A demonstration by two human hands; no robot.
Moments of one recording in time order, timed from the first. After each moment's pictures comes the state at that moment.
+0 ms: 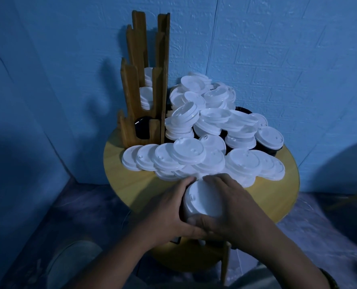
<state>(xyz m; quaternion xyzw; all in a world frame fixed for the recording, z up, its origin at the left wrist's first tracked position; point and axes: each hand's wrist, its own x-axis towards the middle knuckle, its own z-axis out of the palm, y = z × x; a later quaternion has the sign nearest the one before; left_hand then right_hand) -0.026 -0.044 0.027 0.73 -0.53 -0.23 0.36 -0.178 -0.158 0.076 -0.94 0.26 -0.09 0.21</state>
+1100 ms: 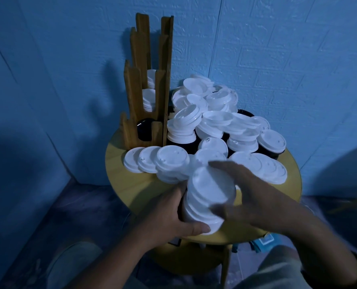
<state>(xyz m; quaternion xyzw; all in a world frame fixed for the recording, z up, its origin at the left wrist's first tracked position) -0.020 -0.043 0.025 0.72 -0.53 -0.23 0.39 -0.187 -0.206 0.095 -0.94 0.16 -0.10 0.30</state>
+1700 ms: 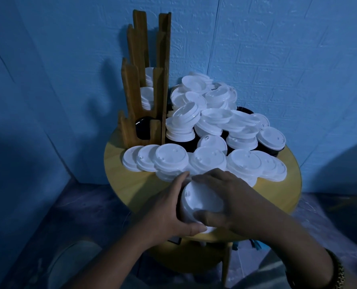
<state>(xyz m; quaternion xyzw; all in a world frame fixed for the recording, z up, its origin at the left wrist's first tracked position) -0.019 -0.043 0.023 0.72 -0.53 -0.24 0.39 -0.171 -0.190 0.080 -0.97 0.12 -0.08 0.20</state>
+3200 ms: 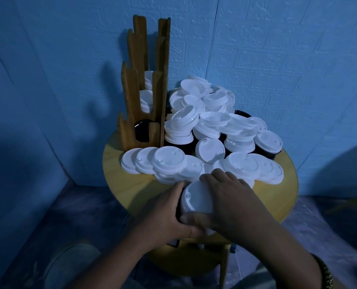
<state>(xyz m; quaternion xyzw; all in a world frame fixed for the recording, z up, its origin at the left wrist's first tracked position) -0.022 -0.044 0.027 0.72 -0.53 -0.23 0.38 -0.165 -0.158 0.107 -0.97 0.24 -0.02 0.04</state>
